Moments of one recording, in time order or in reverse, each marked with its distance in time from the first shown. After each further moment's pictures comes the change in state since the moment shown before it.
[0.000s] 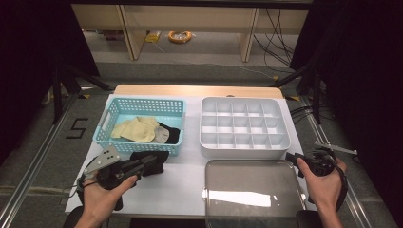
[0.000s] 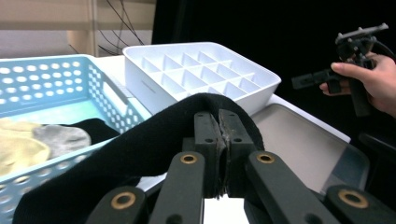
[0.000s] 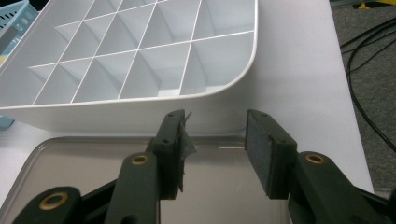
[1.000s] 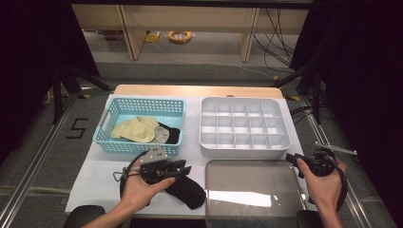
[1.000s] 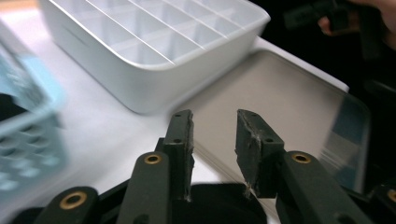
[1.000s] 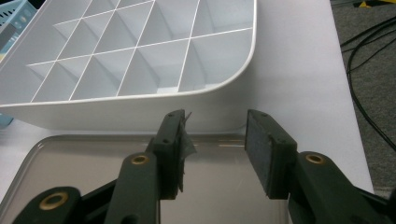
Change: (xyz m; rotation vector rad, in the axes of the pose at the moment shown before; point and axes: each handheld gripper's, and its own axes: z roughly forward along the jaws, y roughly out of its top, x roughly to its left) left arm -0.009 -0.008 0.079 0.185 -0.050 0.051; right arm -0.001 -0.001 0.000 0.010 0.005 0.005
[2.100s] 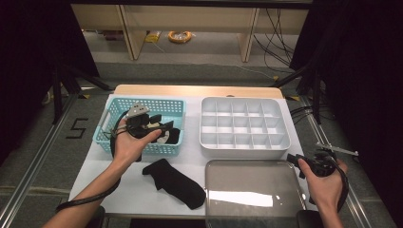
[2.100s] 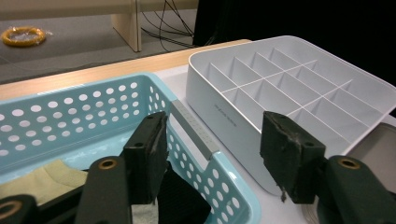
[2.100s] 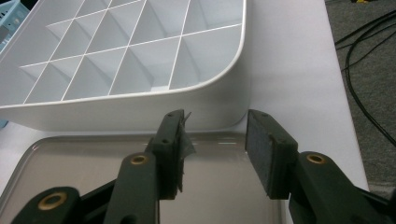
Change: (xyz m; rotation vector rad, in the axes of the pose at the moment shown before) left arm 0.095 0.056 0.011 -0.086 0.238 -0.080; right arm -0.006 -0.002 0.004 -0.002 -0.008 0.021
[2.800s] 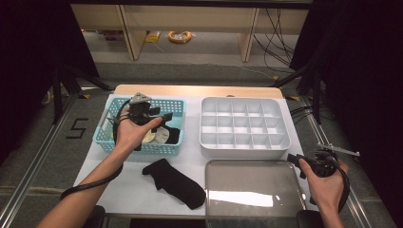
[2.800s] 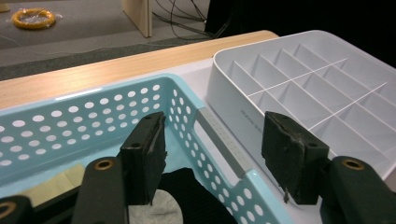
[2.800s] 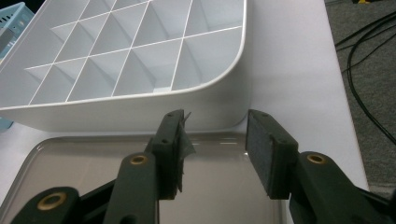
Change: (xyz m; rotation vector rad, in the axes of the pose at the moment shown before) left arm 0.019 0.022 0.021 0.076 0.037 0.005; right arm -0.001 0.000 -0.004 -0.002 -0.002 -0.001
